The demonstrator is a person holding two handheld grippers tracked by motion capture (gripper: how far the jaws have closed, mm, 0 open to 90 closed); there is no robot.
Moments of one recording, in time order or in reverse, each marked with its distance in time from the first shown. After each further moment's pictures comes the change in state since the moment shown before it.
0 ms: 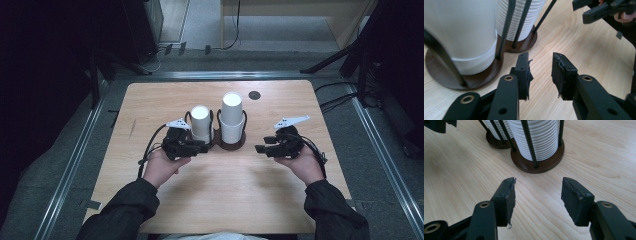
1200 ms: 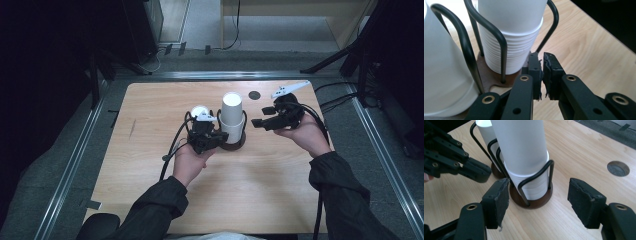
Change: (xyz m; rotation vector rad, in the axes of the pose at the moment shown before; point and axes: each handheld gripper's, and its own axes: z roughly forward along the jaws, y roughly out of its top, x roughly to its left) left arm -0.046 0.039 0.044 -0.068 0.165 0.006; right arm -0.006 0.086 -0.027 -0.032 0.017 -0.125
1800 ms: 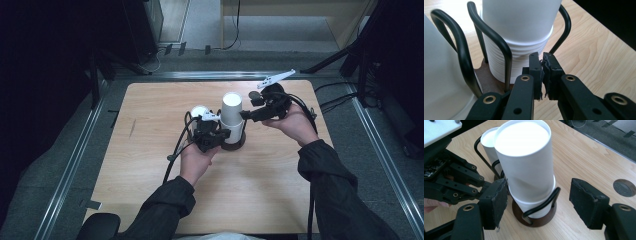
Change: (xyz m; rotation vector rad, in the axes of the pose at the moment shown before) left arm 0.001 0.003 0.015 -0.038 0.037 -0.043; right arm 0.006 0.035 0.019 -0.002 0.023 -0.038
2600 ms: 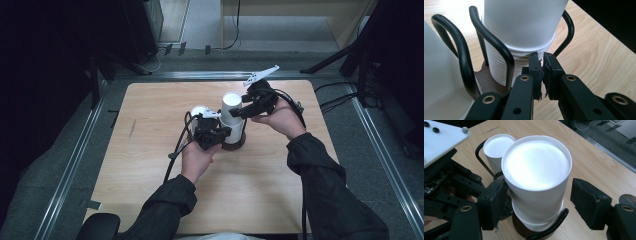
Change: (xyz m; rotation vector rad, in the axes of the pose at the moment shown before) left arm 0.002 0.004 0.004 0.003 0.005 -0.011; right arm 0.010 0.022 0.023 0.021 0.007 -0.063
